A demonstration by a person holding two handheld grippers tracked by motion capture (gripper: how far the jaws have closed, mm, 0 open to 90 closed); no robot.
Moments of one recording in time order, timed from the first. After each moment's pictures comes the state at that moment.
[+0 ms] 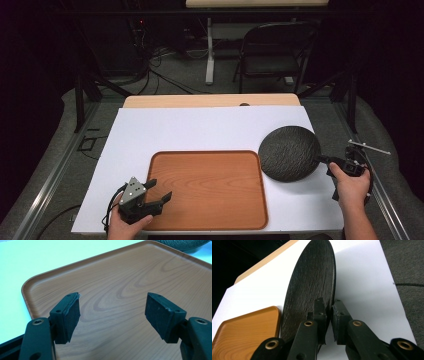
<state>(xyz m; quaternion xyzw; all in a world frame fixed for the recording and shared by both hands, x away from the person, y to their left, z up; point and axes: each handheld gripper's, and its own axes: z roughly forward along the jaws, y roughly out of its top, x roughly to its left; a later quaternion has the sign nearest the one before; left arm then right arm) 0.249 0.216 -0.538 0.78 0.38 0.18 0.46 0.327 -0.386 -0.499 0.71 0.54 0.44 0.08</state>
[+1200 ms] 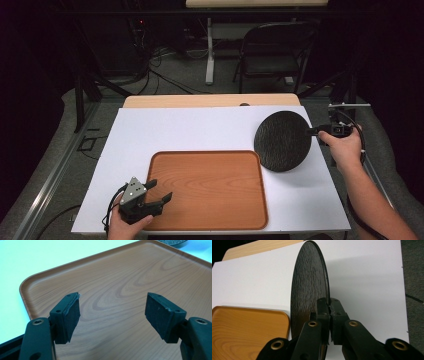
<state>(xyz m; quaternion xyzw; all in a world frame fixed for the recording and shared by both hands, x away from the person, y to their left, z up) 0.250 0.215 -0.539 0.78 0.38 0.18 0.46 0.403 -0.353 -0.430 0.66 0.65 0.36 0.08</state>
